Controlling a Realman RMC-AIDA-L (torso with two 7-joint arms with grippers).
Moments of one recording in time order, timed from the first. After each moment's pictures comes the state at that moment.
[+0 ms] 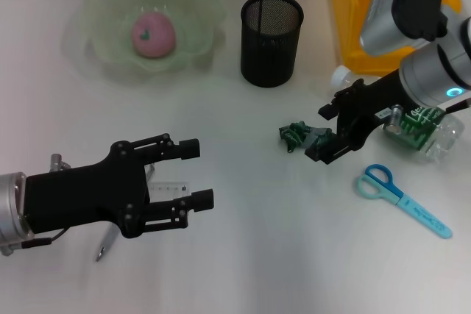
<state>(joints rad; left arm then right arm) -0.31 -2.05 1.05 0.62 1.58 1.76 -1.16 0.70 2.09 -1.25 -1.03 -2.43 -1.40 1.99</state>
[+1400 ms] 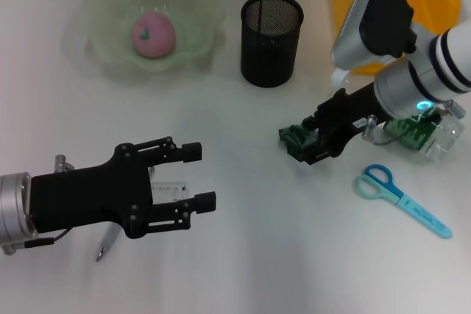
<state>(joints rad) -0.31 -2.05 1.05 0.62 1.61 1.74 -1.16 0.72 2.09 -1.35 -0.91 -2.38 -1.24 2.01</state>
